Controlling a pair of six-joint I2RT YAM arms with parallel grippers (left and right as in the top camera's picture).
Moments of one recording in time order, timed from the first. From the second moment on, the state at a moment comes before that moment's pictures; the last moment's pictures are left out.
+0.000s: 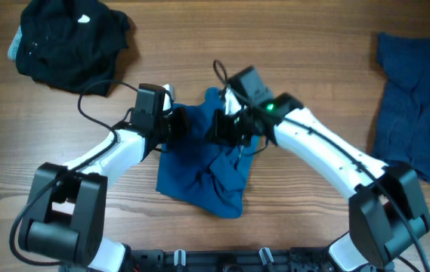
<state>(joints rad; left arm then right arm) -0.27 1.69 0.80 -0.09 0.36 -0.62 0.59 1.72 1.15 -0.52 -0.59 0.76</state>
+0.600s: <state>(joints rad) -0.27 1.73 0.80 -0.09 0.36 -0.60 0.53 1.78 0.90 -0.32 -0.60 0.92</state>
